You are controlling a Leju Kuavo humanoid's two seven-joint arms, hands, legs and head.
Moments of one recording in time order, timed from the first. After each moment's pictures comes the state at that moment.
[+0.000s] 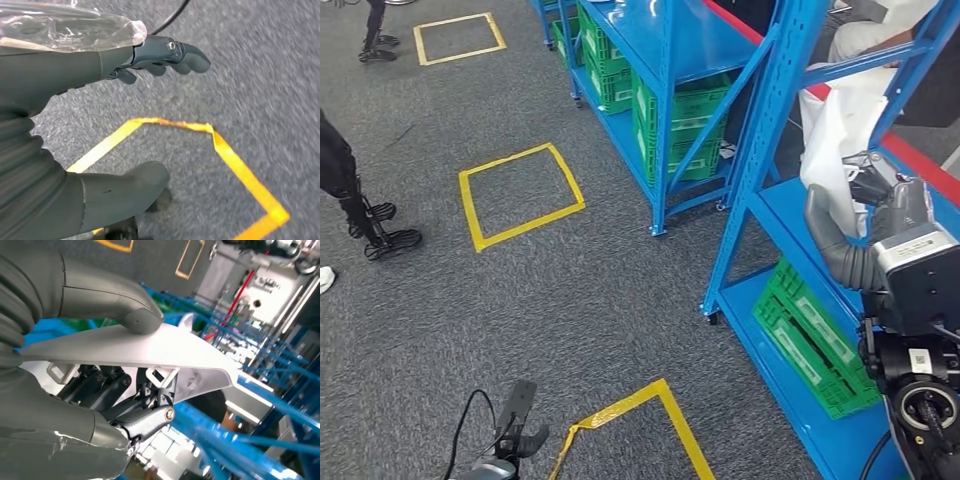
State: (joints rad) left arm -0.21 0.06 -0.90 -0.23 0.84 0.32 -0.28; right arm -0.52 -0.30 0.63 -1.75 0.28 -0.37 0.01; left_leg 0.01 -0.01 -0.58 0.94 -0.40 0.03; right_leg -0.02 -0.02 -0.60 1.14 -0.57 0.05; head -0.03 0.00
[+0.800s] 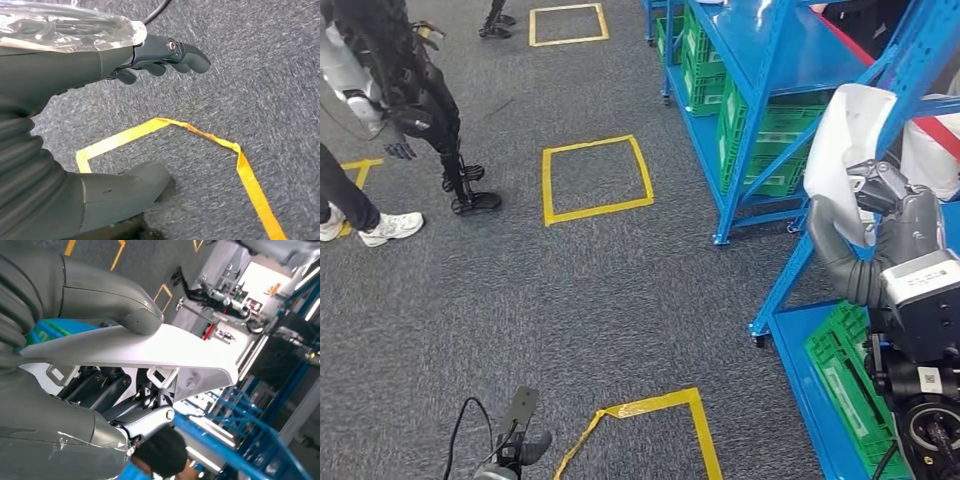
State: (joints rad) left arm -0.20 0.06 -0.90 -0.23 0.83 0.33 -0.28; right arm -0.48 -0.31 0.62 -1.84 0.32 -0.37 0.02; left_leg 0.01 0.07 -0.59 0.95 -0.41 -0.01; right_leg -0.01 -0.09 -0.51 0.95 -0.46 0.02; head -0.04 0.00
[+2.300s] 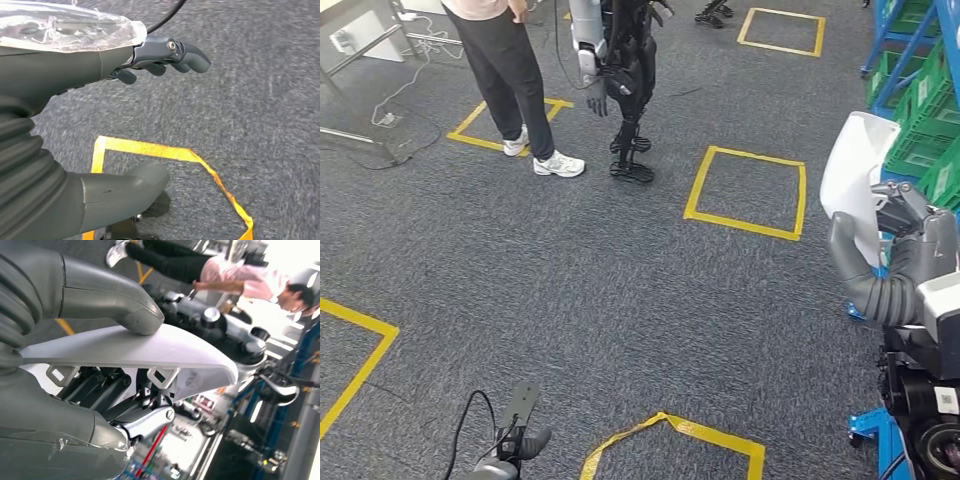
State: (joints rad) left arm -0.21 0.06 -0.90 -0.23 0.83 0.33 -0.27; right arm -0.41 -0.34 0.58 -1.86 0.25 -0.38 0.01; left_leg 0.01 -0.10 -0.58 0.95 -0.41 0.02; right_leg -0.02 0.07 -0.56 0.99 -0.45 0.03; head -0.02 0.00
